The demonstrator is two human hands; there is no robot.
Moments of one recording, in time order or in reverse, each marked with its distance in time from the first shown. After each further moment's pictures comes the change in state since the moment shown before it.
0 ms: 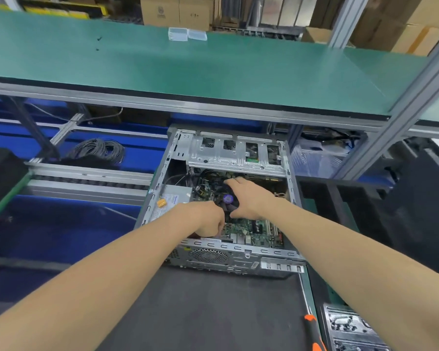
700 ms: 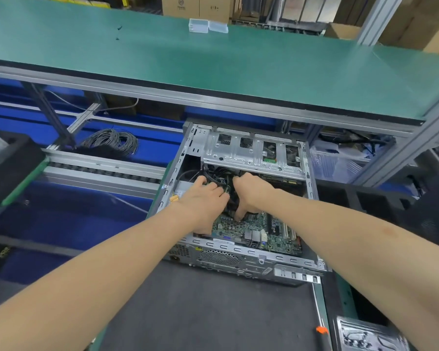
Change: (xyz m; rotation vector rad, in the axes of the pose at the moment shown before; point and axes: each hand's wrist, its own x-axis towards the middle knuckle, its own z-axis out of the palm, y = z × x) left_hand -0.013 -0.032 0.016 0.399 0.429 -0.057; right_hand 0.041 -0.027 -0.011 -0.211 -0.085 0.040
